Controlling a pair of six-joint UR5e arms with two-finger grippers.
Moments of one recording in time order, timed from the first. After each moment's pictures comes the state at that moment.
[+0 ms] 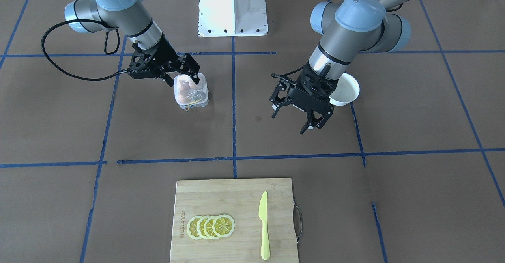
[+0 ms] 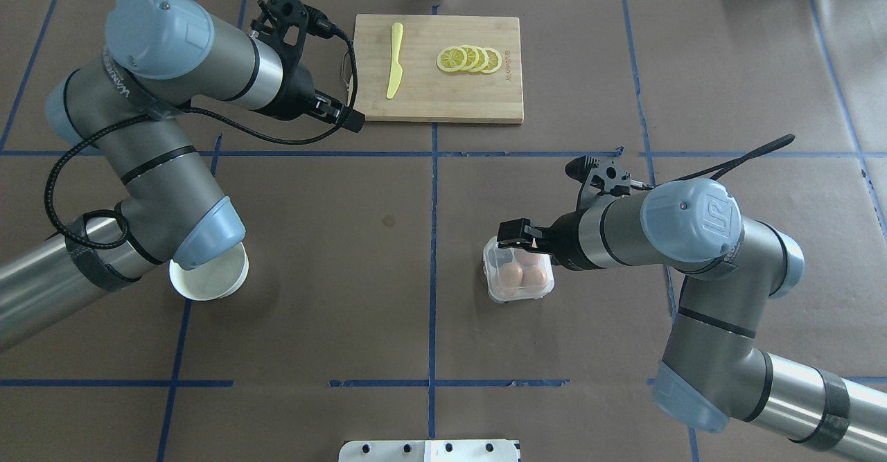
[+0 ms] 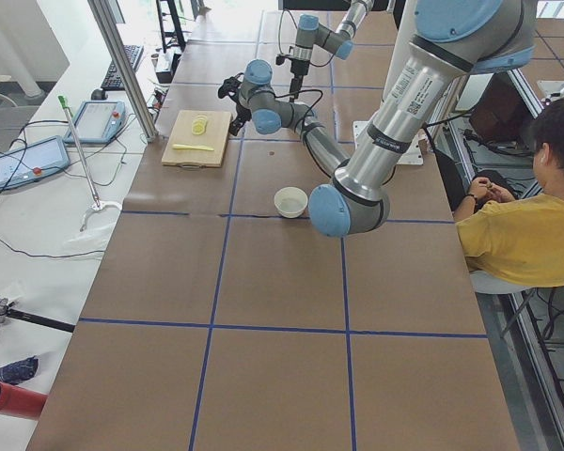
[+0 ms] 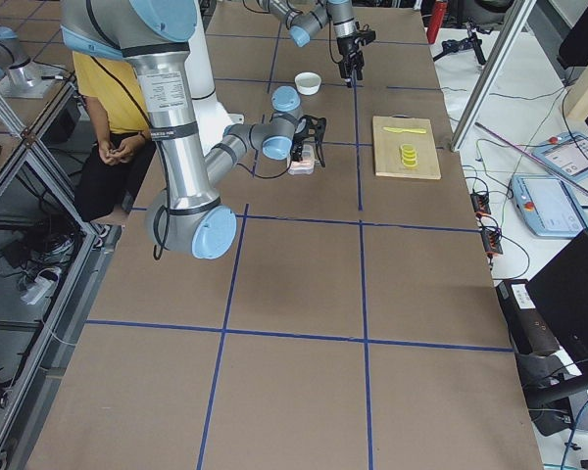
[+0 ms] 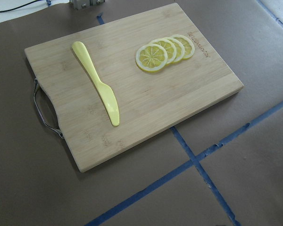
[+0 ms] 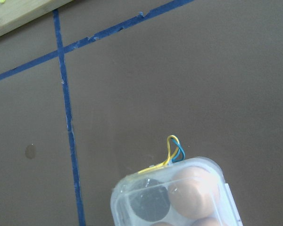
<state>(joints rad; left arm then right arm) -0.76 -2.17 -1.66 -2.02 -1.95 -0.69 0.49 -1.27 1.89 -1.06 1.83 1.55</state>
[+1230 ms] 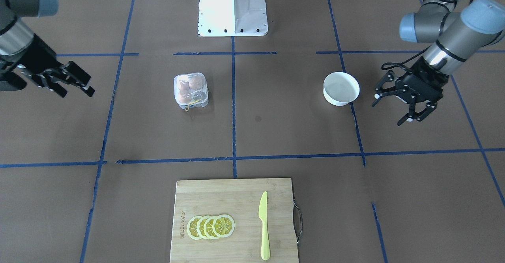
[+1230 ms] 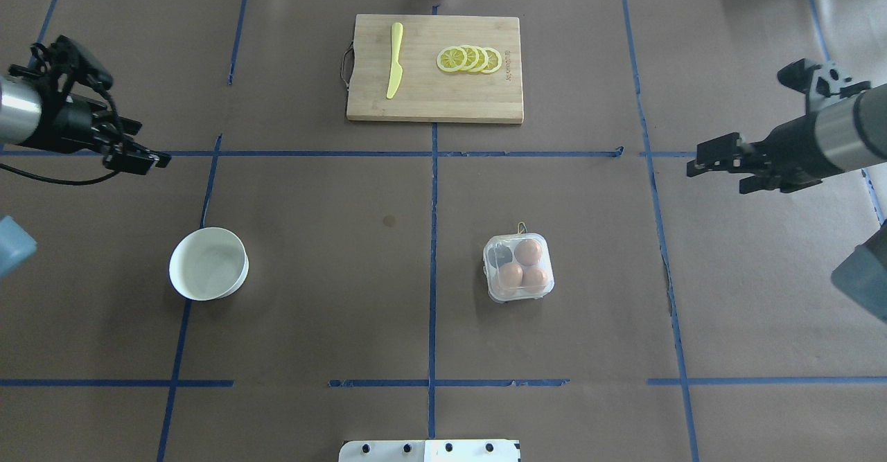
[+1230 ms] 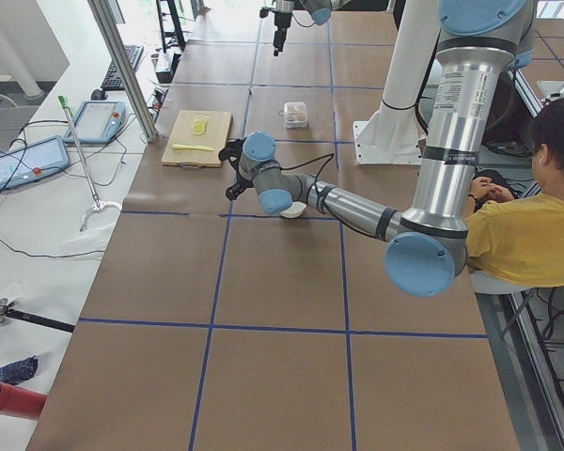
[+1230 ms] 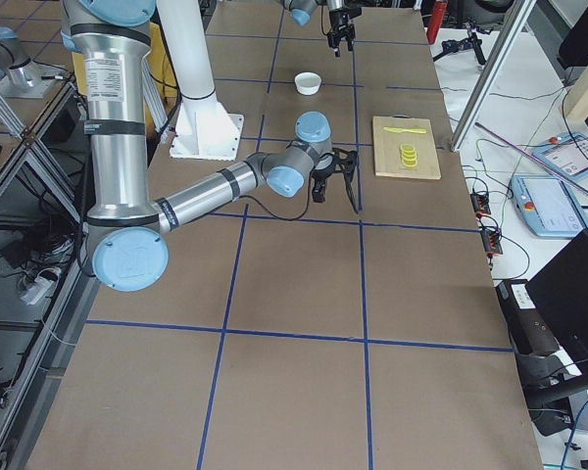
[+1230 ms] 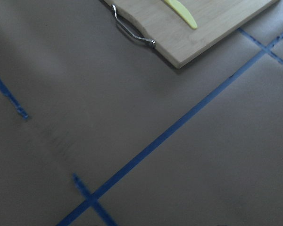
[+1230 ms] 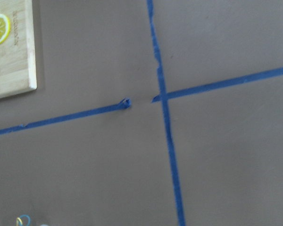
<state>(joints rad) -1.03 -1.67 -1.70 -2.36 -2.22 -0.24 1.03 -1.57 1.93 -1.07 2.26 1.12</state>
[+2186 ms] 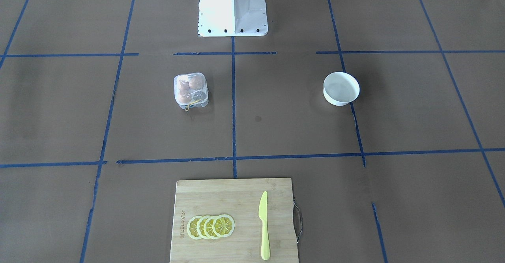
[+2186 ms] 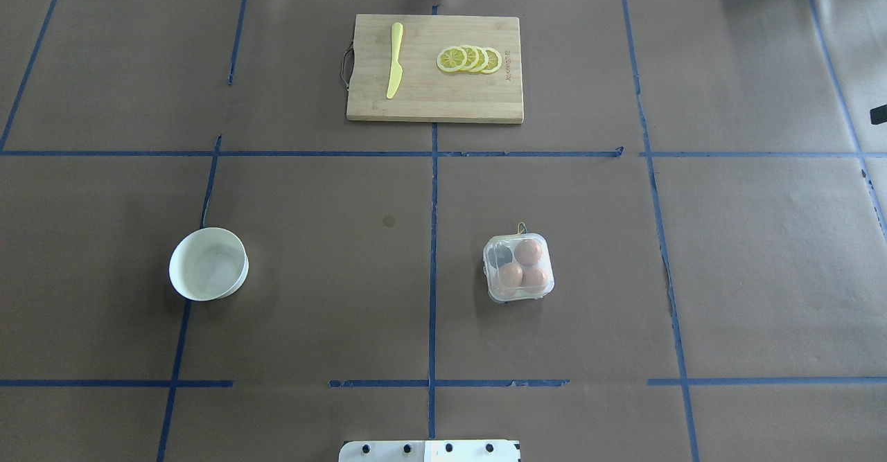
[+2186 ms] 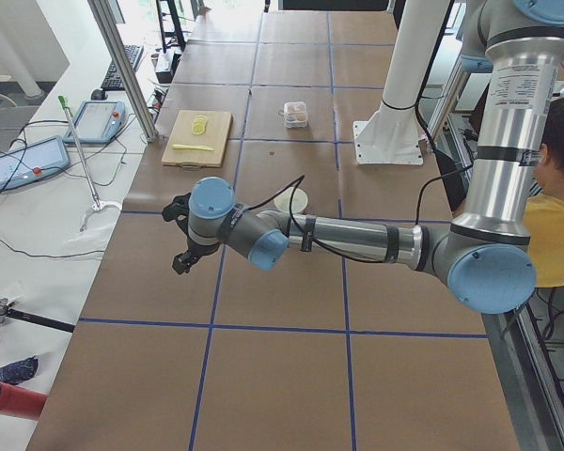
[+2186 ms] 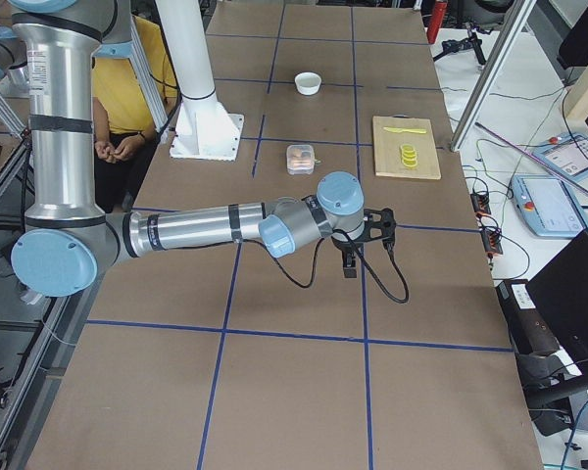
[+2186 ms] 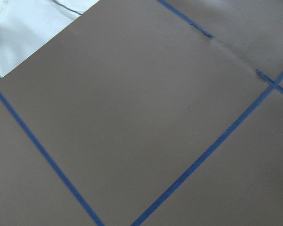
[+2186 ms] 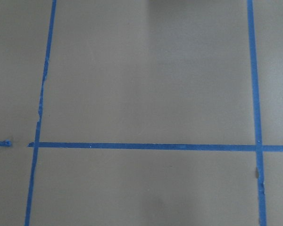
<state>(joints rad) -1.50 -1.70 -1.57 -1.96 -2.34 0.23 1.47 -1.59 1.75 -1.28 2.44 0.37</state>
